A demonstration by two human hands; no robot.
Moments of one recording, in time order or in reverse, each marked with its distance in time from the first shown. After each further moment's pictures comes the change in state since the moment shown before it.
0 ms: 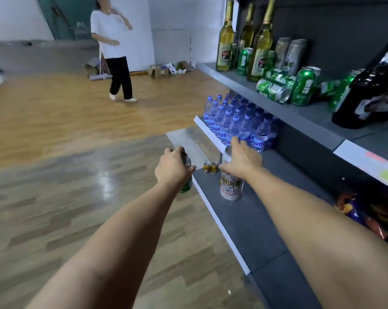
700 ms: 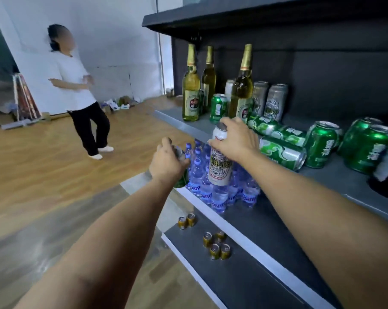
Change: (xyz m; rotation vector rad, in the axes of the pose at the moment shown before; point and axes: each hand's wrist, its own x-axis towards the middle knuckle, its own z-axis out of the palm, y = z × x) left_hand 0.357 0.070 0.025 -0.211 0.020 0.288; right_hand 0.306 -0.021 -0.082 0.093 0.406 0.161
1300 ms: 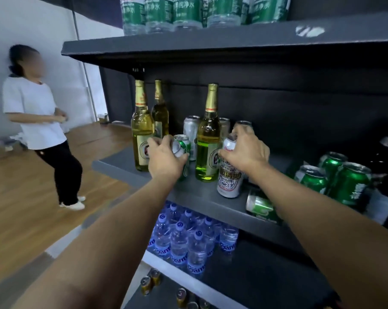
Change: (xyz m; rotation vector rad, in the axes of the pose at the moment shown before) left_hand 0.198 0.095 0.068 -0.250 -0.031 0.286; right_hand 0.135 0.060 -0.025 -0.179 0.228 0.372
